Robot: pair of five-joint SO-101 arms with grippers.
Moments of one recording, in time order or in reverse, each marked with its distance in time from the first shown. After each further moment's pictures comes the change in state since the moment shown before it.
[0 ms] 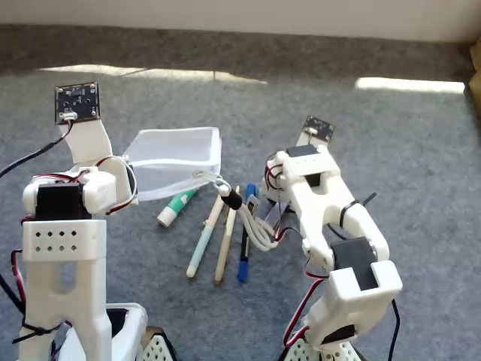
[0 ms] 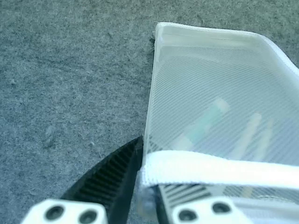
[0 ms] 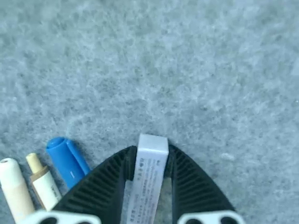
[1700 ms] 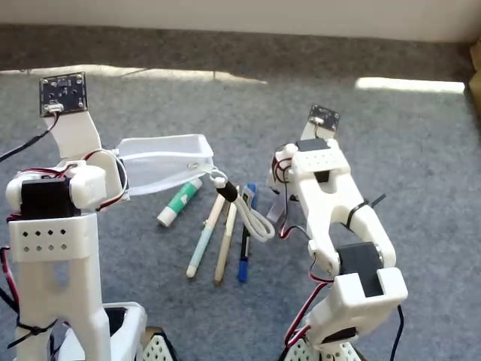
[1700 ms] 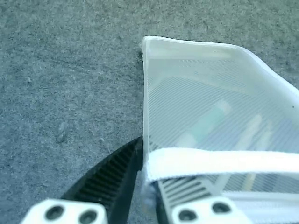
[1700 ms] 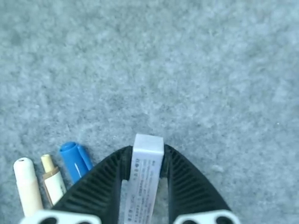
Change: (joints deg) left arm -0.2 0.9 -8.6 6.3 -0.6; right arm 2.4 -2.7 -2.4 1.2 5.3
